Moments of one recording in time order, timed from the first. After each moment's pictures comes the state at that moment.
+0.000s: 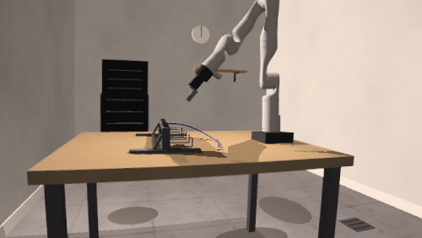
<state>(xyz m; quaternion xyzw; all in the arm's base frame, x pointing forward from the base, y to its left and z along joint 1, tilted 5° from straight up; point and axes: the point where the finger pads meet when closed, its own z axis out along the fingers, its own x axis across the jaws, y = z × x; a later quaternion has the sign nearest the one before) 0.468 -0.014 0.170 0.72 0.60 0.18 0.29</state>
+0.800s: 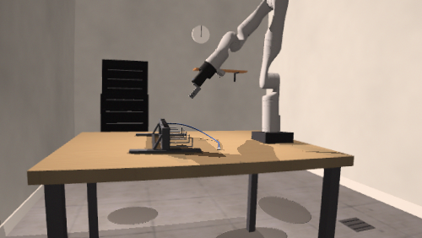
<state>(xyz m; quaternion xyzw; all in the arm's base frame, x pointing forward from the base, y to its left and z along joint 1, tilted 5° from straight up) 0.457 0.001 0.184 0.71 0.61 0.19 0.28</state>
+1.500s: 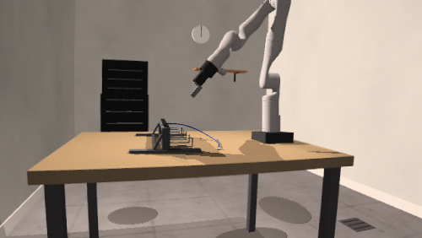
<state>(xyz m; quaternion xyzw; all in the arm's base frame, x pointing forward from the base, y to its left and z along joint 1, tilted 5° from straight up) 0.453 0.008 0.188 0.71 0.62 0.19 0.28</state>
